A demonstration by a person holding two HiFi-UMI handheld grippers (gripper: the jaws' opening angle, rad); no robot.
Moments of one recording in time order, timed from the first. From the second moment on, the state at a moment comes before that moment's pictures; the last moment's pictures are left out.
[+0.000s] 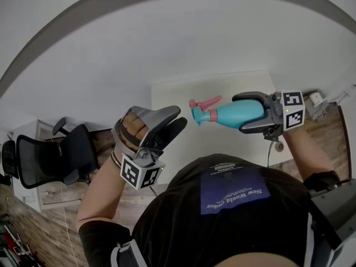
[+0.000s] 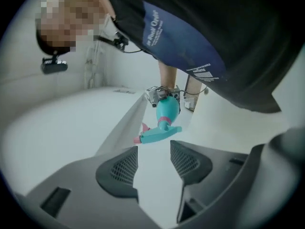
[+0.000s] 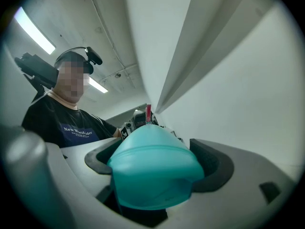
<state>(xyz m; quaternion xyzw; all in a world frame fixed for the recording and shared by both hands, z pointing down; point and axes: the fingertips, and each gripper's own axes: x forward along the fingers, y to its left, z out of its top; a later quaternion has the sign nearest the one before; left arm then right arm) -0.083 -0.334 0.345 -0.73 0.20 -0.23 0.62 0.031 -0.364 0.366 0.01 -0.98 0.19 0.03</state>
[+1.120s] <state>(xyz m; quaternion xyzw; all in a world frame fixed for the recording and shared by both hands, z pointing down) -0.022 -0.317 0.370 -0.58 0.07 -0.26 0.77 0.014 -0.348 0.369 -0.03 -0.98 0.20 0.03</state>
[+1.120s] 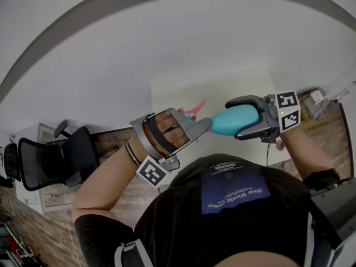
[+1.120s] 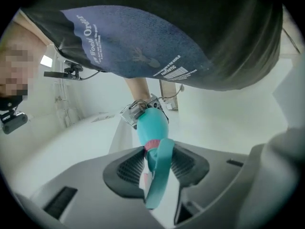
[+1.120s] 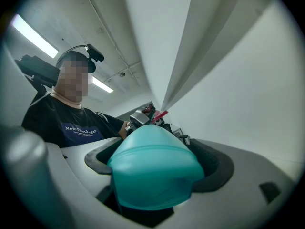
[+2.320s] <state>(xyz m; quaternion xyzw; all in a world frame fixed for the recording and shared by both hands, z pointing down) -0.035 -0.325 0.373 -0.98 0.01 -0.20 -0.01 0.002 -0.343 0.365 0.02 -0.99 0.02 0.12</state>
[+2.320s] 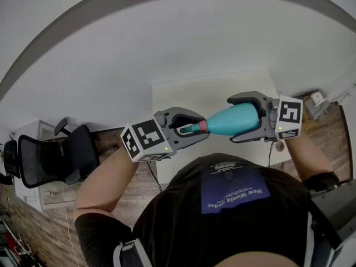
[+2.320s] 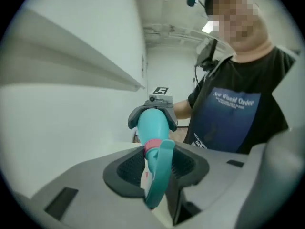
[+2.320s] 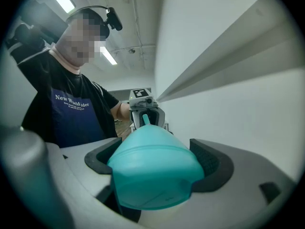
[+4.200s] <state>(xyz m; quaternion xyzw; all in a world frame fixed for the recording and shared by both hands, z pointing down) -0.100 -0.347 0.376 -0.92 -0.04 0.02 -0.39 0.037 -0.378 0.333 0.11 -0.97 -0.12 0.18</state>
